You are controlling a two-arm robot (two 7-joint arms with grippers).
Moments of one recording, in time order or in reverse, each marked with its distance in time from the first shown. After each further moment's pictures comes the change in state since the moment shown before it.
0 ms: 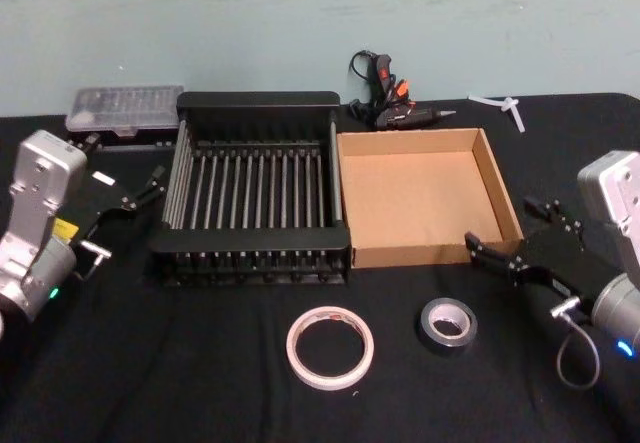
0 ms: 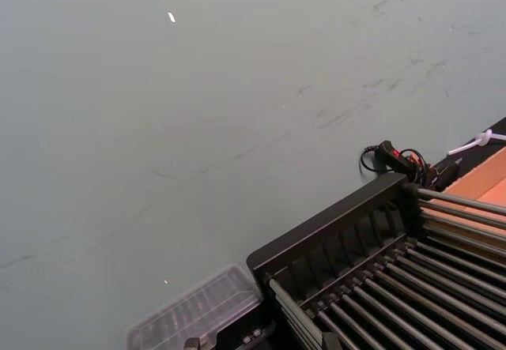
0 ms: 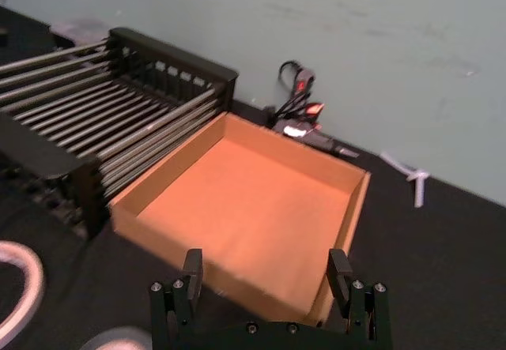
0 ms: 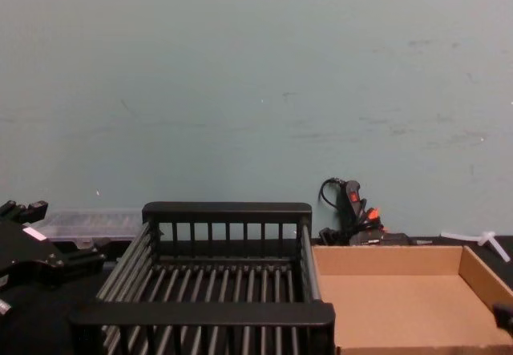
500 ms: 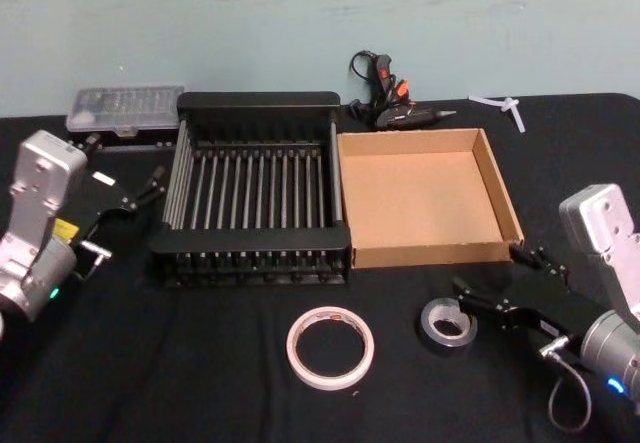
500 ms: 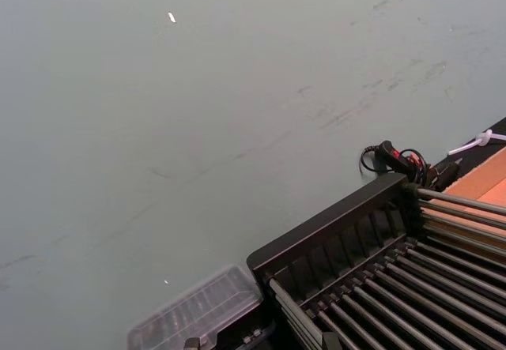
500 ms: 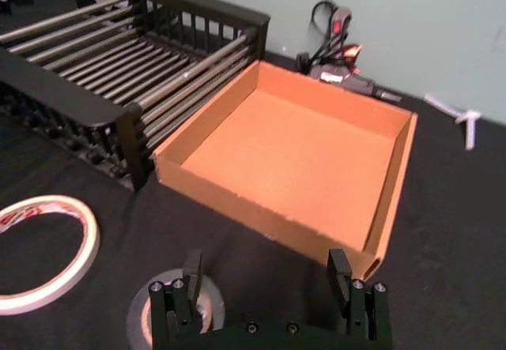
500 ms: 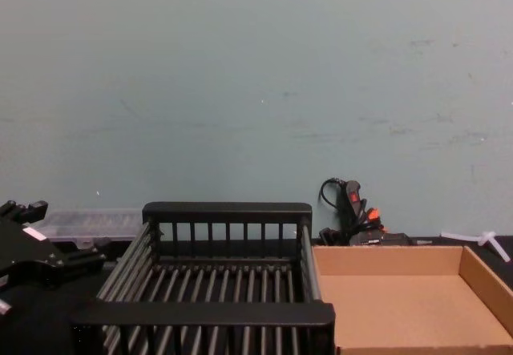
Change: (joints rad) left arm 0.000 0.000 0.000 0.000 0.000 0.000 0.000; right arm -0.070 -0.031 0.015 -0.045 0.017 0.108 0.021
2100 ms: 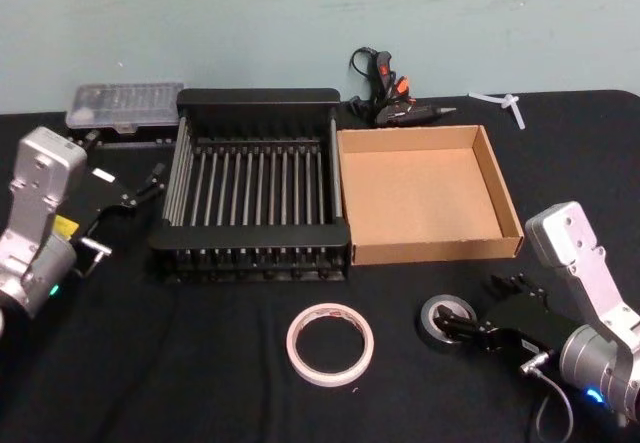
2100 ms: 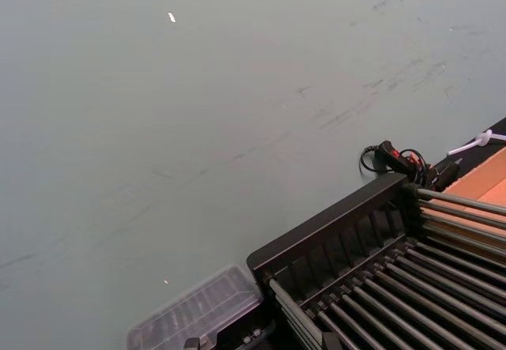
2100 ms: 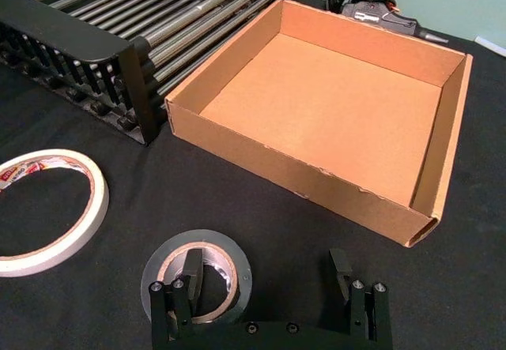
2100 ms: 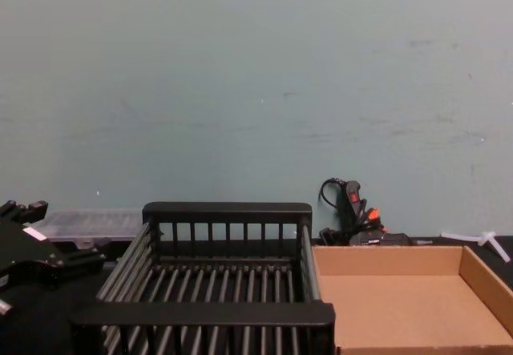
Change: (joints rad) left arm 0.000 0.000 0.000 0.000 0.000 0.000 0.000; right arm 0.018 -0.095 0.009 0.069 -0.092 0.098 0.093
